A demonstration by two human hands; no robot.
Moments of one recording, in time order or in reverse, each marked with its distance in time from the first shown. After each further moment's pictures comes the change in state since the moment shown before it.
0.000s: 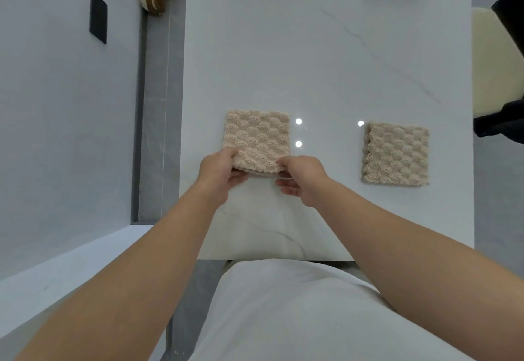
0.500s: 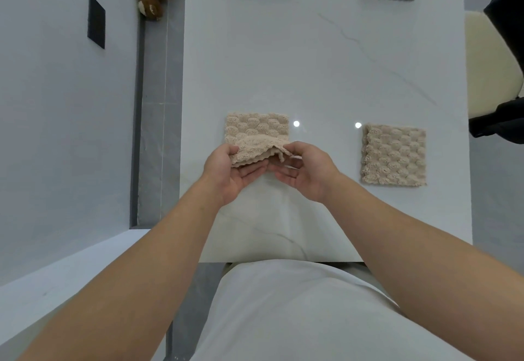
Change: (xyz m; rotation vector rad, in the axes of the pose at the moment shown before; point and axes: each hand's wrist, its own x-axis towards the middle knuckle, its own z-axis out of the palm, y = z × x) left_hand -0.009 0.008 0.006 -0.320 -0.256 -0.135; right_hand -0.010 -0.017 -0.014 0.417 -0.222 0.012
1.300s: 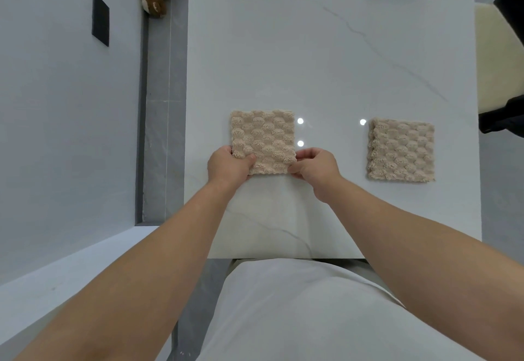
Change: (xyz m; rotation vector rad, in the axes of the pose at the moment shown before) left_hand 0.028 -0.014 -0.019 0.828 0.342 0.406; right_hand 0.034 0.025 -0.021 -0.405 0.218 -0.240
